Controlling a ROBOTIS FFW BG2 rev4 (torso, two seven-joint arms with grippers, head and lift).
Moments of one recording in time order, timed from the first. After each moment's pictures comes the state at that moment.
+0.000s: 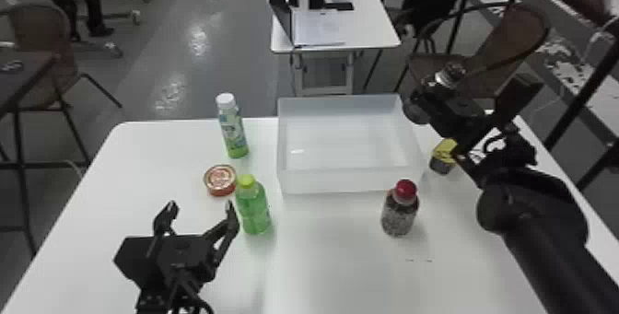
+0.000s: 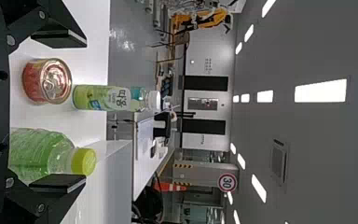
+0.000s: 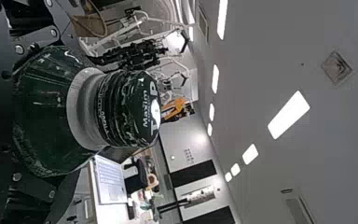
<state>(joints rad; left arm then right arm) 0.41 0.00 0.00 -1.77 0.03 -0.24 0.02 -0.50 -0.10 0.05 -0.87 -0.47 -0.20 0.60</state>
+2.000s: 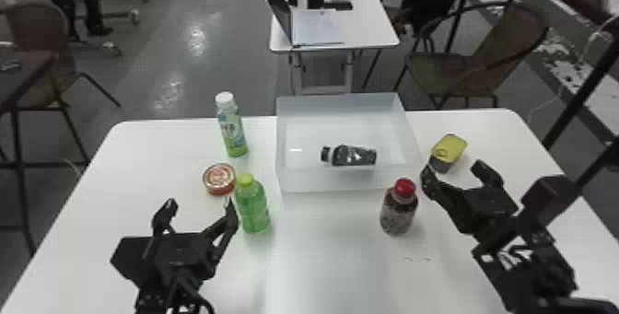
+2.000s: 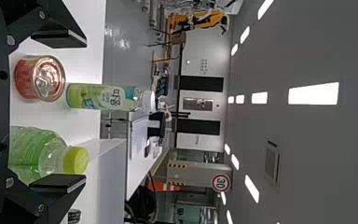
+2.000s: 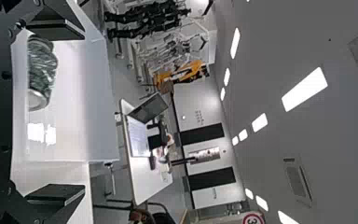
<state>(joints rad) 0.41 0.00 -0.01 -1.76 0.05 -0.28 0.02 0.13 -0.16 0.06 -1.57 -0.36 -0.15 0.27</state>
